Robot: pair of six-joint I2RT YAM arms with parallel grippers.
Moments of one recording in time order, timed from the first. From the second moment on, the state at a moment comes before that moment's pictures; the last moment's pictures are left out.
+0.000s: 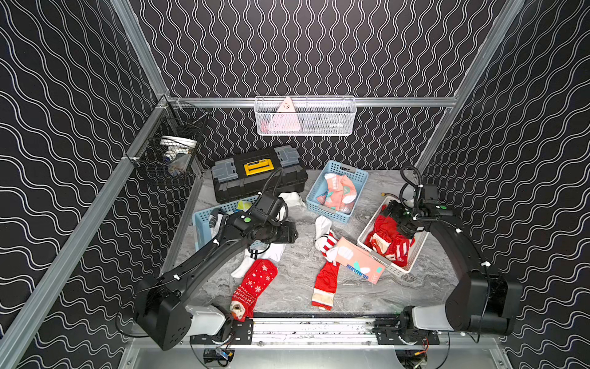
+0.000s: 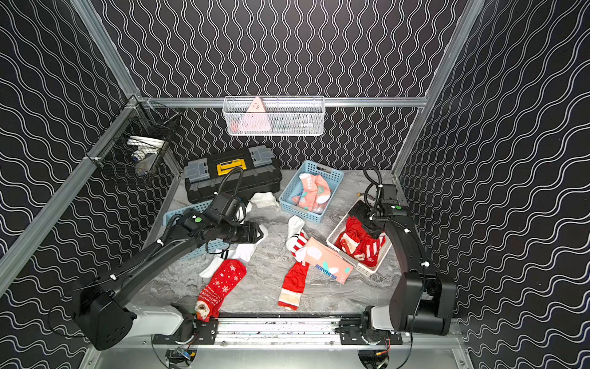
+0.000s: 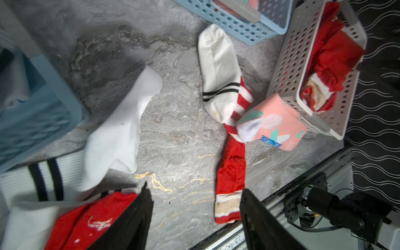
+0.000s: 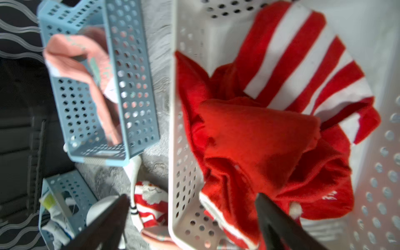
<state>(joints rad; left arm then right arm) -0.51 1.34 1.16 -0.83 0.18 -0.52 -0.06 1.39 1.16 -0.79 -0.23 0.63</state>
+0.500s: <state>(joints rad) -0.51 1.27 0.98 -1.01 -0.03 -0.71 0.14 1.33 1.26 -0.93 -0.23 0.56</state>
